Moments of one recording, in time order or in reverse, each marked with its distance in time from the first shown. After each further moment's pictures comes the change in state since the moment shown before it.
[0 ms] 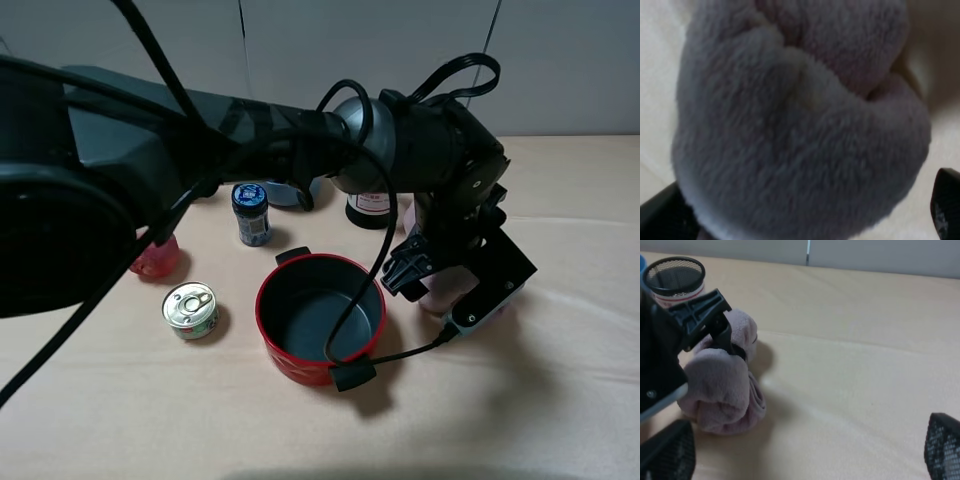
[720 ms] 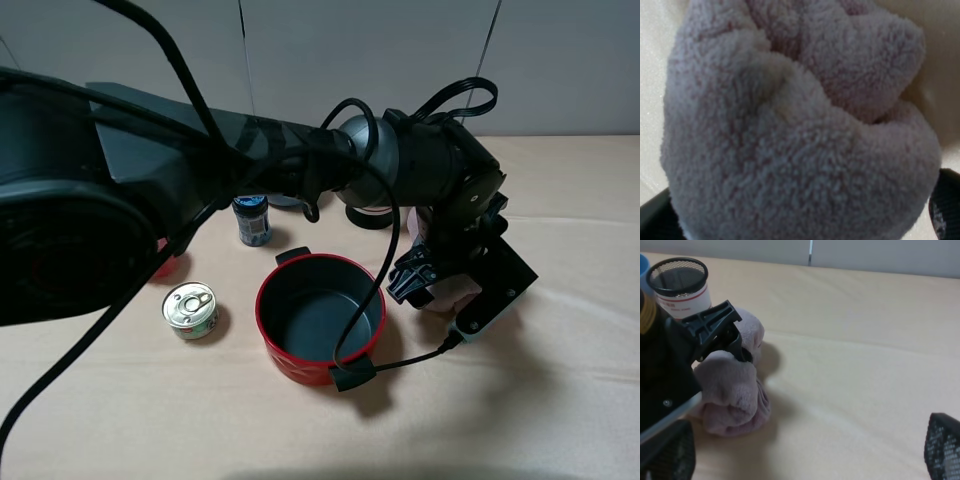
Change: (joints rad) left arm 0.000 0.030 -0.003 -0.023 -0.052 0.000; right arm 0.000 0.000 0.000 0.007 0.000 0.000
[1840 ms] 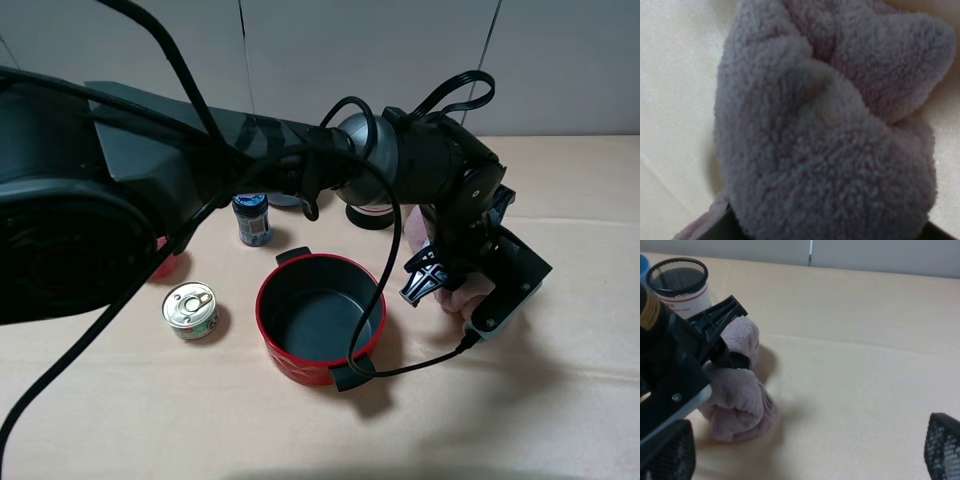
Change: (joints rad) left arm 0.000 -0.001 -0.003 -0.078 -0.056 0.000; right arm 0.000 0.000 0.000 0.001 0.000 0.000
